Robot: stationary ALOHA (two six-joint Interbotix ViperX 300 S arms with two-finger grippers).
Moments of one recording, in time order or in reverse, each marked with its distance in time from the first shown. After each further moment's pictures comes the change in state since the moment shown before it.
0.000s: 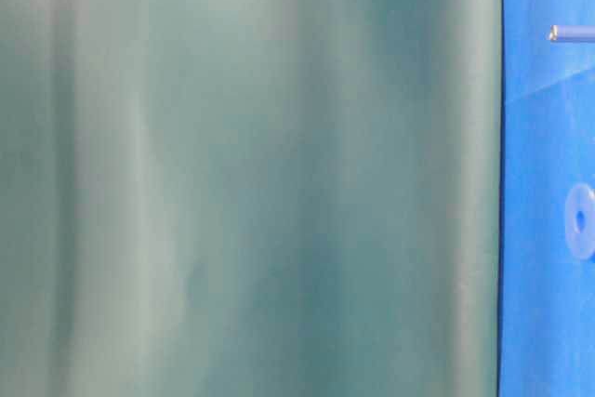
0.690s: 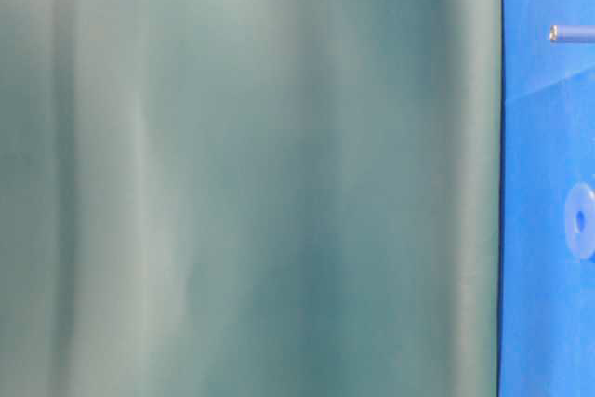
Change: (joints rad) left arm -0.005 -0.005 -0.002 0.000 0.009 0.000; right arm -0.153 0.451 -0.003 0.058 -0.183 0.008
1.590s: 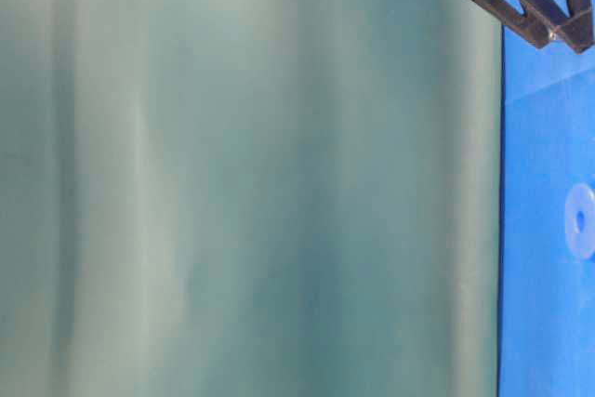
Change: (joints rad) left arm 0.000 -0.002 0.014 0.000 0.005 -0.002; right arm -0.071 0.591 -0.077 0.106 -0.281 0.000
